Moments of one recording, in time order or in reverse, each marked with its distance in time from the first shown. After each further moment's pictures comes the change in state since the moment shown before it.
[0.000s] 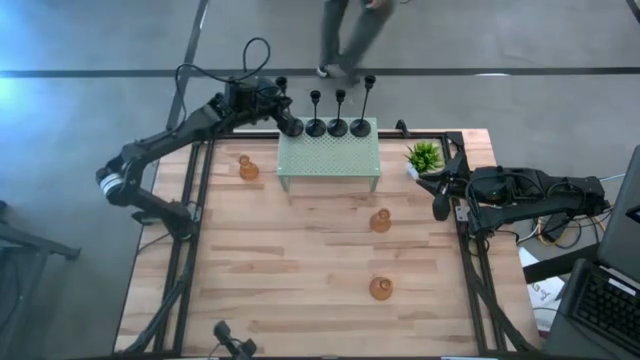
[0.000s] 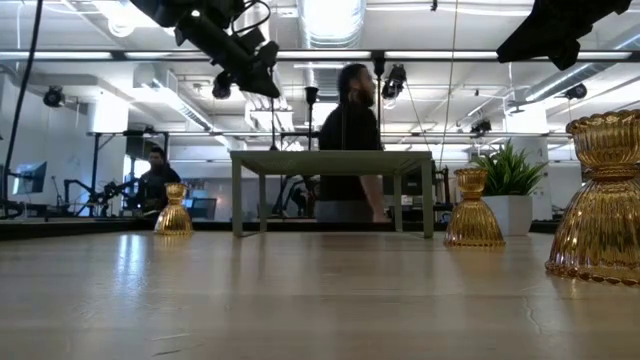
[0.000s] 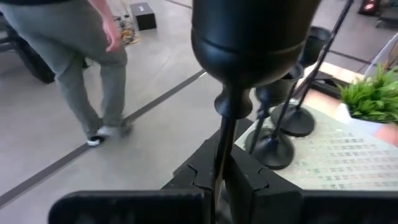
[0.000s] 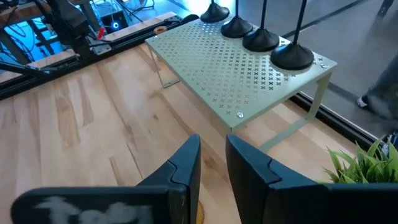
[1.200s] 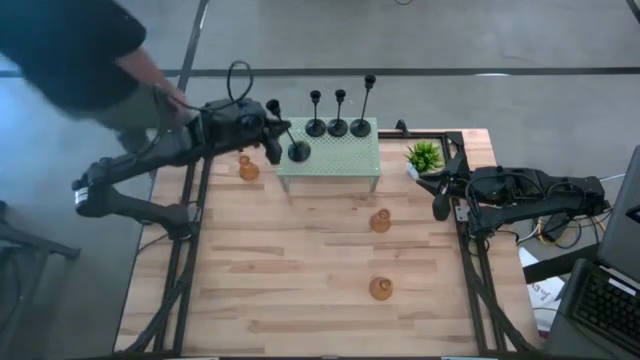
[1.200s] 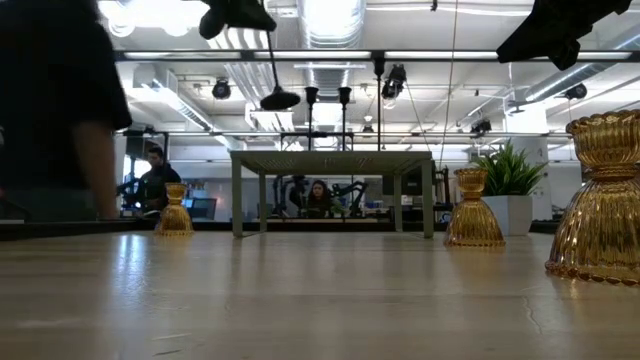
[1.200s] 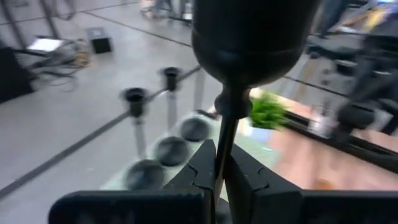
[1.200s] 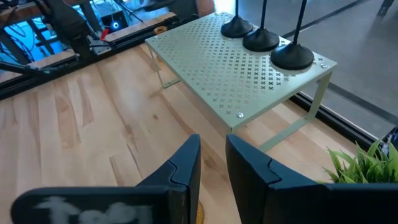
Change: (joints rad) left arm -0.329 -0.245 0.000 -0.152 -0.132 -0.130; right arm 0.000 0.000 0.000 0.000 0.000 0.000
